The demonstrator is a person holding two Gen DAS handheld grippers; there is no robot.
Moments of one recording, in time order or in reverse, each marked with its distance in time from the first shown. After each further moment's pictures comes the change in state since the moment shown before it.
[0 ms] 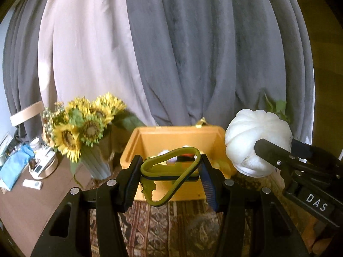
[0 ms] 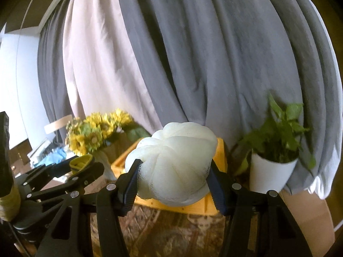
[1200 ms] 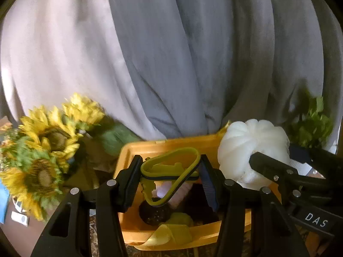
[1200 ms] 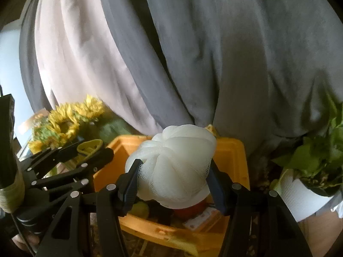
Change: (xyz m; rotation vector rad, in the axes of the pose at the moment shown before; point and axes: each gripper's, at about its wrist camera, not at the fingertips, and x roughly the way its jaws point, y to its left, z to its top) left arm 0.168 0.023 0.055 0.071 0.080 -0.036; right arm 0.171 -0.026 0.018 0.020 0.186 0.006
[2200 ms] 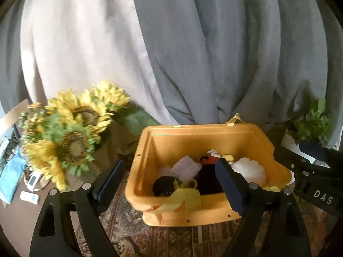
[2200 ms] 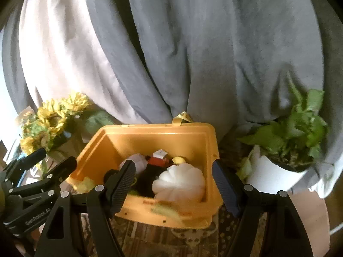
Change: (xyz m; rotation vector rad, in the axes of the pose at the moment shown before) left arm -0.031 0.014 -0.015 -0.067 0.069 0.080; right arm -0.051 0.001 -0.009 0.048 0.045 -0.164
